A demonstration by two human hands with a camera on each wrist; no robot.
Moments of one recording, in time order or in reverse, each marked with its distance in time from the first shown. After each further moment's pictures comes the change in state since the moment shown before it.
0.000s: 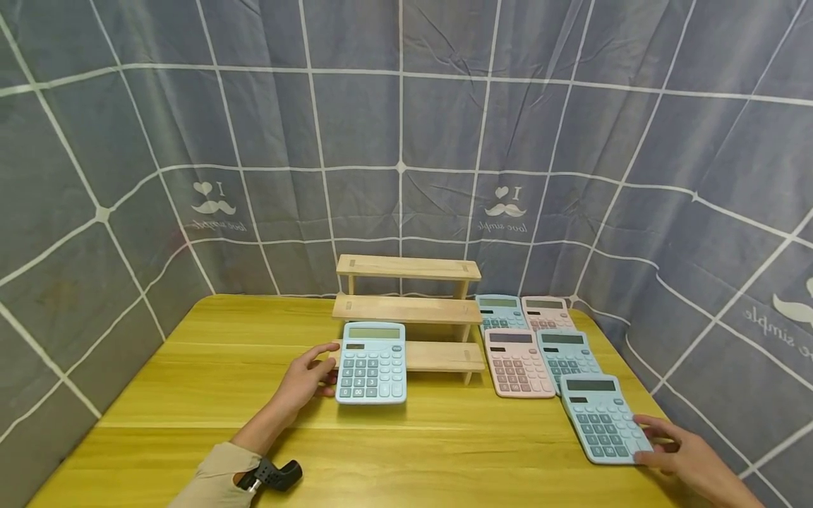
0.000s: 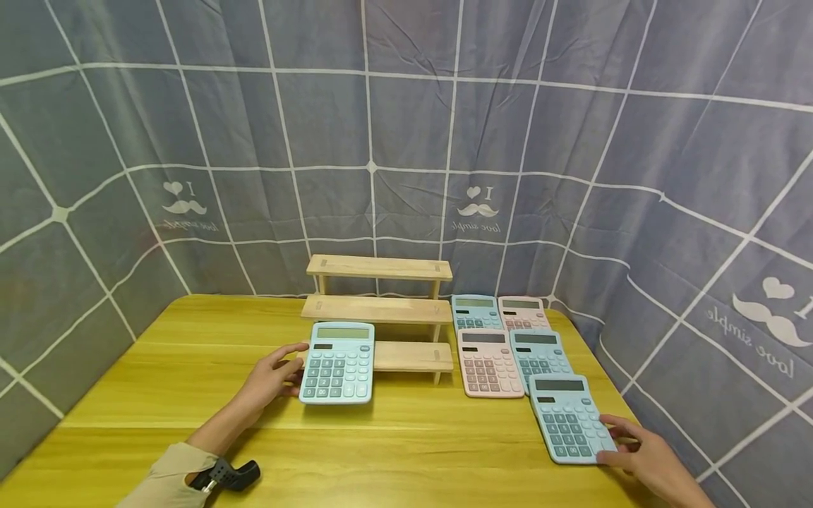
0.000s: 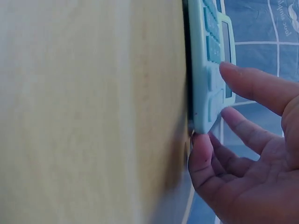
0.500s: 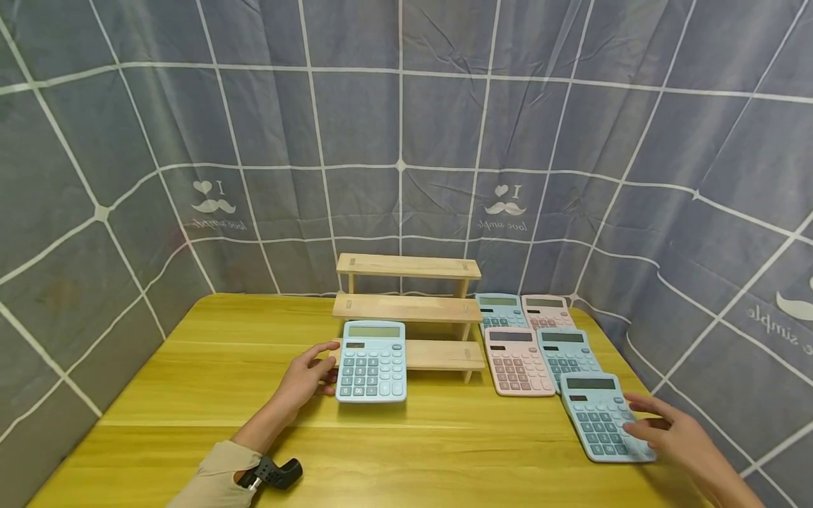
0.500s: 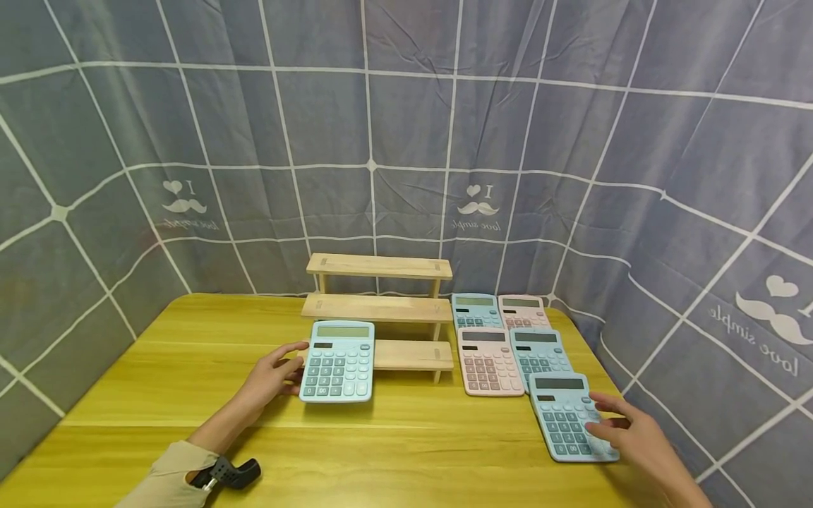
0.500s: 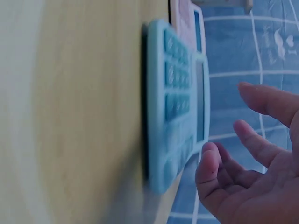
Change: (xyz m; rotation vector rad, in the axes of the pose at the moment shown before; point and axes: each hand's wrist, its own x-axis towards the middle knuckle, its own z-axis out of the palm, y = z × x) left_hand 0.001 0.000 0.000 0.012 0.005 -0.001; right_hand 0.001 -0.036 -0.006 0.118 0.049 0.020
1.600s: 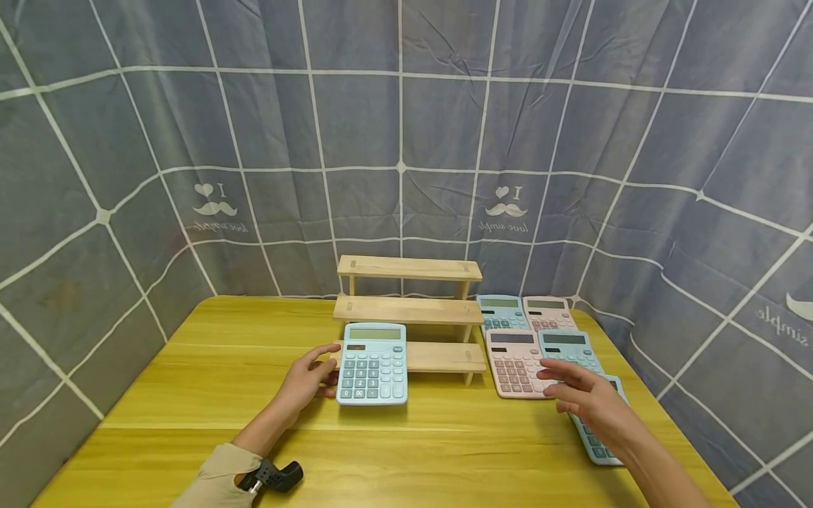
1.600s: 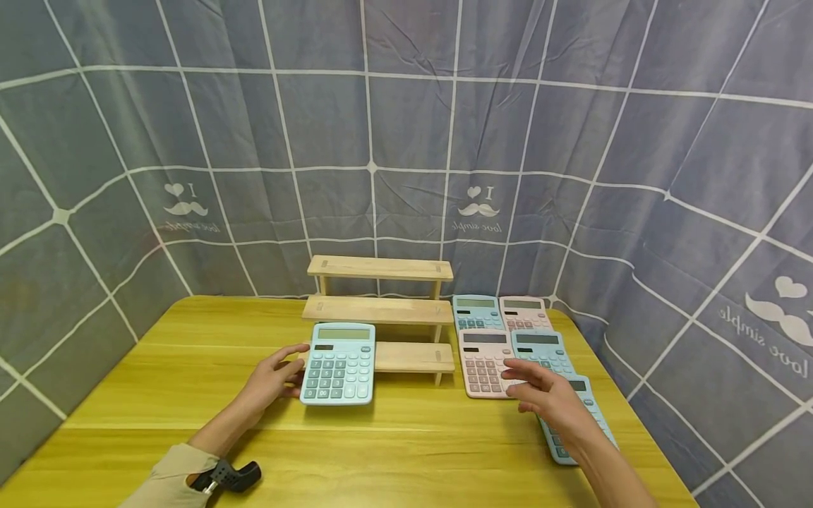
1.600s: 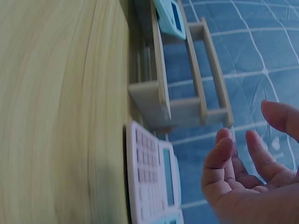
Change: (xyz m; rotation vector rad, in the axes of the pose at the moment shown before) left_hand -0.001 -0.001 0.001 -0.006 0.005 0.000; right_hand 0.004 -0.112 0.054 0.534 -0.229 -0.185
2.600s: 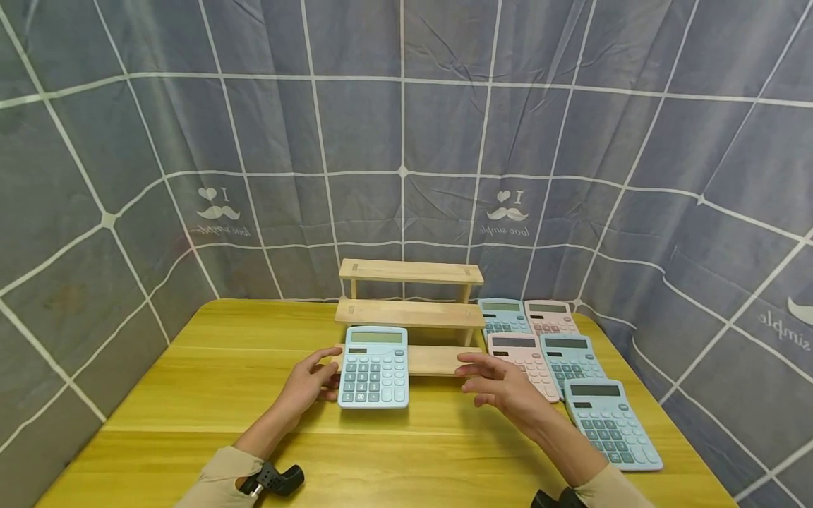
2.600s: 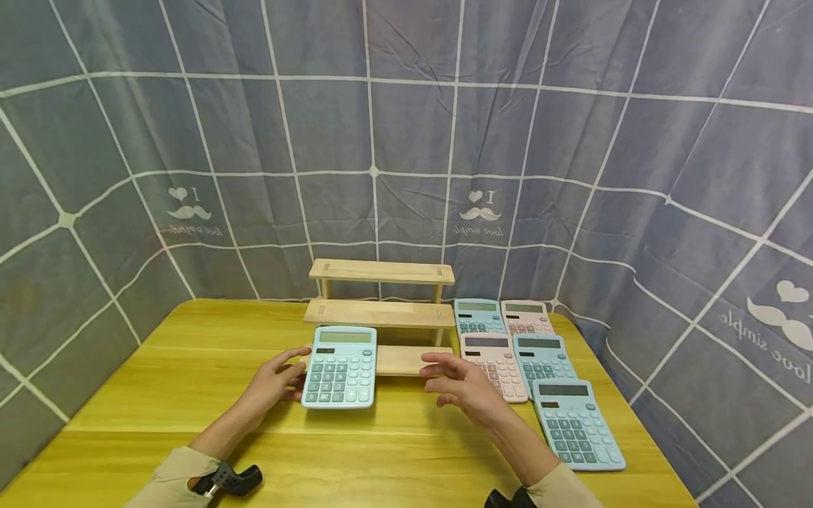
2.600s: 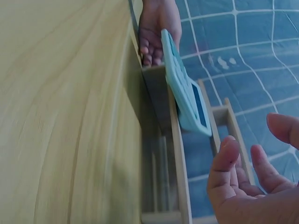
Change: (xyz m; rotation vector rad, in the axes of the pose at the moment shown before) left_hand -0.002 0.001 0.000 0.004 0.000 0.010; right_hand 0.053 -0.021 0.099 0.227 -0.240 -0.101
